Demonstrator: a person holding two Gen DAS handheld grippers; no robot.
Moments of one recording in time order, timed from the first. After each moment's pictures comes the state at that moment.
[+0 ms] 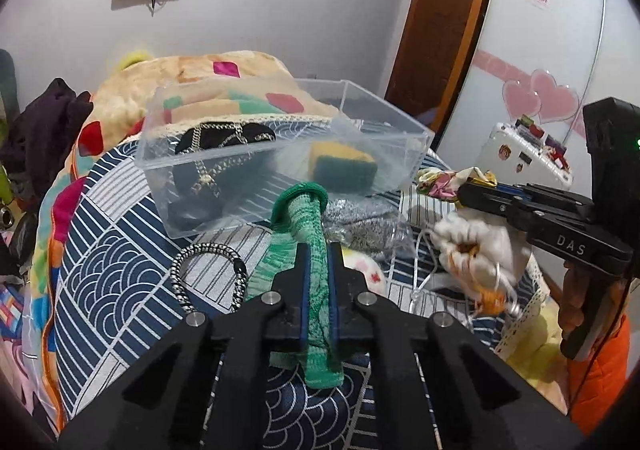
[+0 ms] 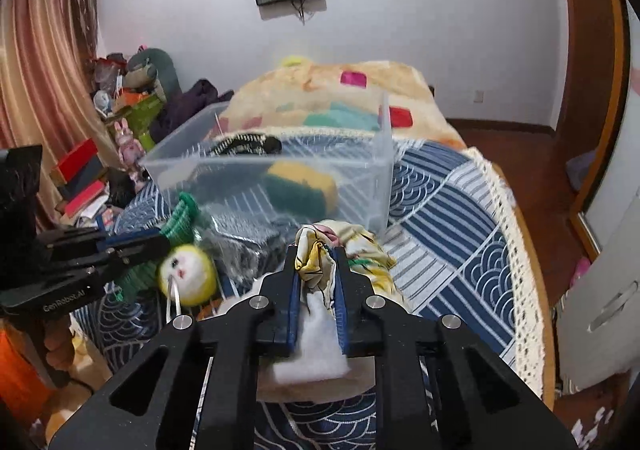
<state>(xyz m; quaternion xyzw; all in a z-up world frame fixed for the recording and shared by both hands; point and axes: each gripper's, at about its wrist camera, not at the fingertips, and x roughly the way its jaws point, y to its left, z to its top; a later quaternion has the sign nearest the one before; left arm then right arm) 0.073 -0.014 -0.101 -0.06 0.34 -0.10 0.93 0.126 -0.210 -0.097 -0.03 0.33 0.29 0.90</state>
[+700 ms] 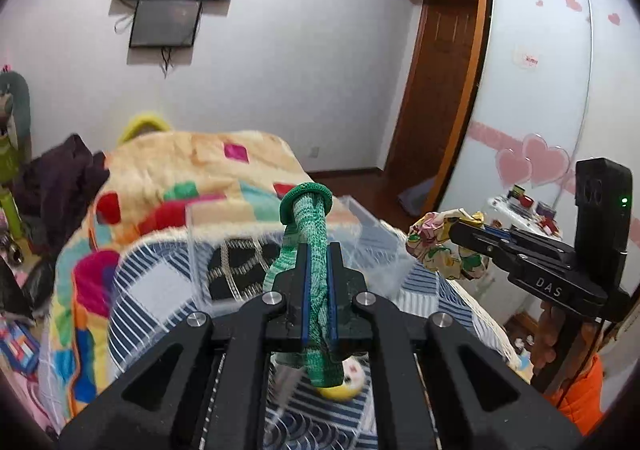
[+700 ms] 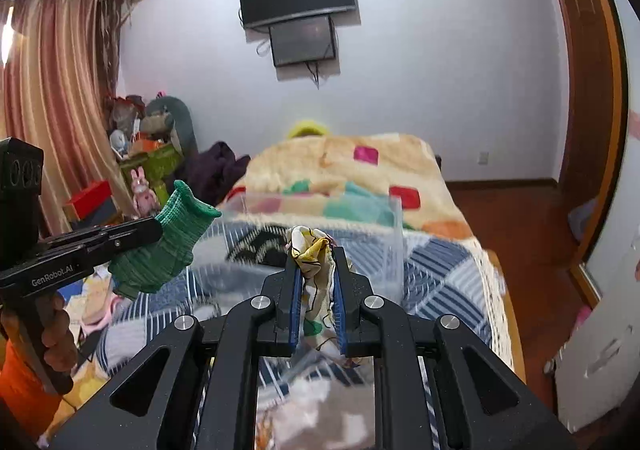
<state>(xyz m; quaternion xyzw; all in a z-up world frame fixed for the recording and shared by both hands) 0.074 0.015 -0.009 -0.07 0.22 -0.09 0.97 0.125 -0.195 -0.032 -0.02 0.22 0.31 0.92</state>
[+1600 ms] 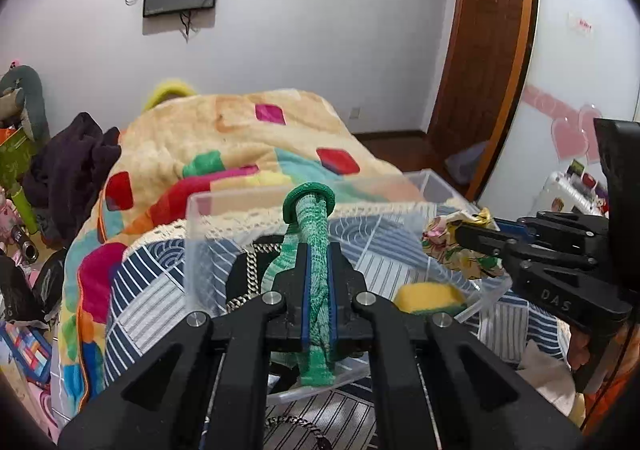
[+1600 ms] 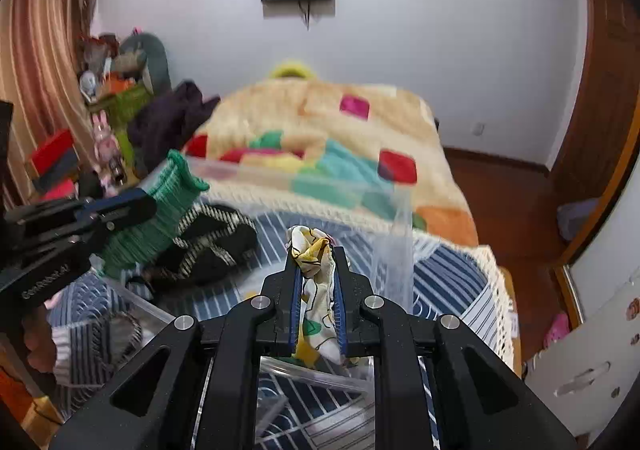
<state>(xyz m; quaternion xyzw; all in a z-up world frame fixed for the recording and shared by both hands) 0.187 0.024 -0.071 -0.05 0.31 -0.03 0.95 0.217 -0.138 -0.067 -0.11 0.33 0.27 0.90</state>
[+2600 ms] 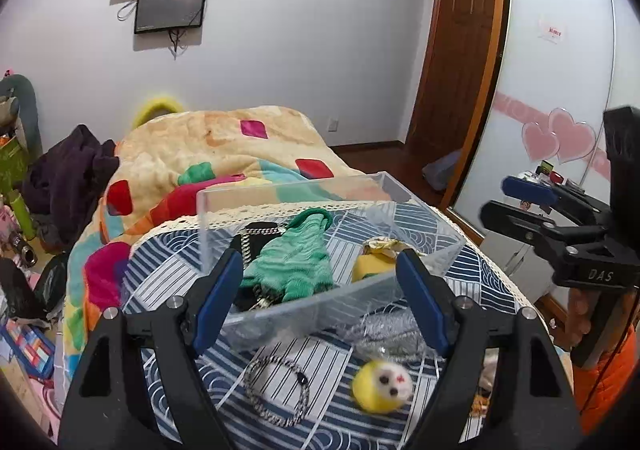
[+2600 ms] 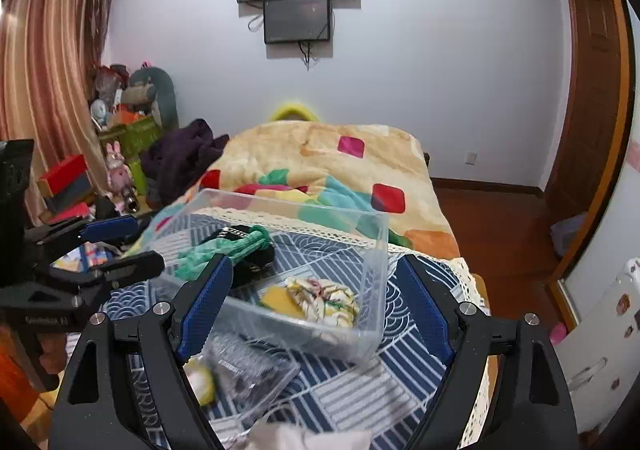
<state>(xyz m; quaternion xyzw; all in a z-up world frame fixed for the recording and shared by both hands) 0.110 0.021 -0.038 -0.05 0.28 -0.05 0.96 0.157 -0.179 -0.022 -0.07 0.25 0.28 0.92</state>
